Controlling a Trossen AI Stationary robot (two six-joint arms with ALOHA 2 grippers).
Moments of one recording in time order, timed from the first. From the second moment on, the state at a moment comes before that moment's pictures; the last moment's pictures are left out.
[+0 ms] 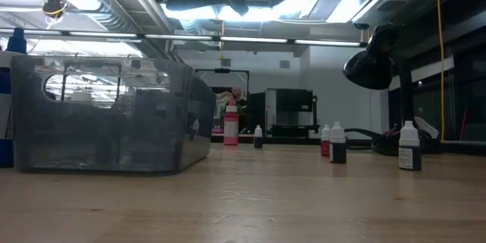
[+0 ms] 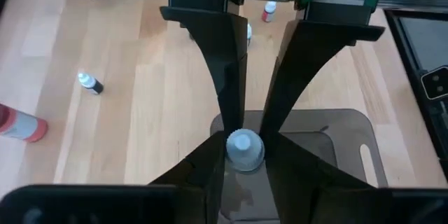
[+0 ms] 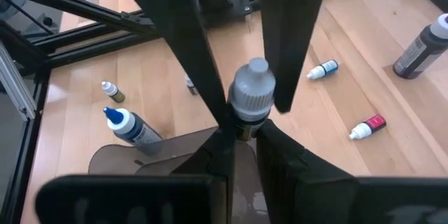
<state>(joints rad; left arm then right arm) 0.00 1.21 1.17 -0.78 0.06 -0.02 0.10 1.98 1.79 -0.46 0.16 0.33</state>
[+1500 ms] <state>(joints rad) 0.00 1.31 1.17 -0.74 -0.03 -0.04 0.17 1.94 1.79 -0.78 0.32 0.42</state>
